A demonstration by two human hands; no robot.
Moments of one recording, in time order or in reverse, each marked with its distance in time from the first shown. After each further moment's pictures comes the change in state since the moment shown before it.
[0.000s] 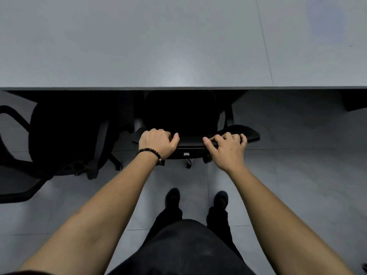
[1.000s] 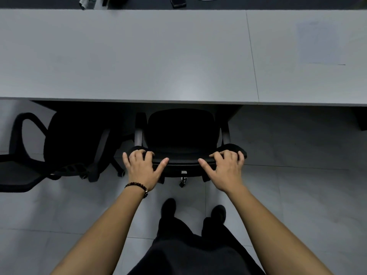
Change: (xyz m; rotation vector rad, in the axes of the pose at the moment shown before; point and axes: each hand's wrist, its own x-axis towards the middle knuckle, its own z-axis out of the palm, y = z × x) left_hand -0.071 0.056 0.029 -0.050 0.063 -0.359; right_hand -0.022 0.086 -0.013 0.063 0.034 -0.125
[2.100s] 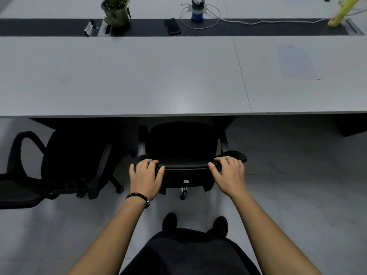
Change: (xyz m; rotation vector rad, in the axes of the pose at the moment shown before) left_hand -0.012 -0.023 -0.024 -0.156 0.073 0.143; right_hand -0.019 -0.022 -0.021 0.165 0.042 0.083
